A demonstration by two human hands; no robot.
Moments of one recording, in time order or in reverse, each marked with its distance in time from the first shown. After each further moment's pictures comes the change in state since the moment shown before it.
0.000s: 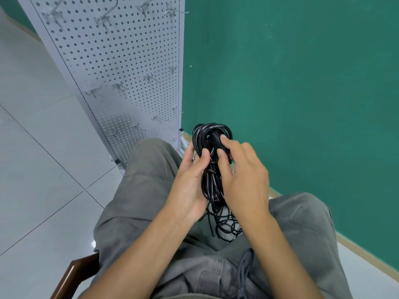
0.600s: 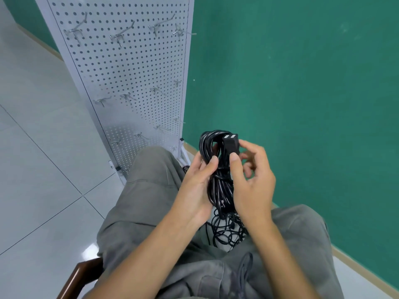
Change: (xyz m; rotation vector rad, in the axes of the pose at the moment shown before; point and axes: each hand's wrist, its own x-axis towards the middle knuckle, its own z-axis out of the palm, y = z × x) left_hand 0.001 0.002 0.004 0.093 -0.063 0.037; right_hand 0.007 -0.011 -0.013 0.585 0.092 0.217
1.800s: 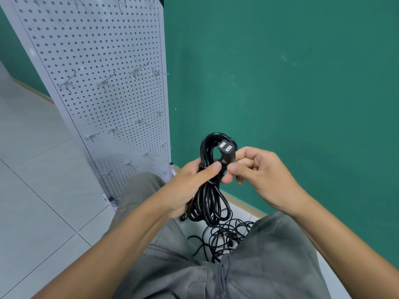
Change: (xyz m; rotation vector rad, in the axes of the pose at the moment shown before) left_hand -0.001 0.041 0.041 0.622 -0.365 -0.069; right_hand 0.051 -0.052 -0.099 0.229 -0.556 0.227
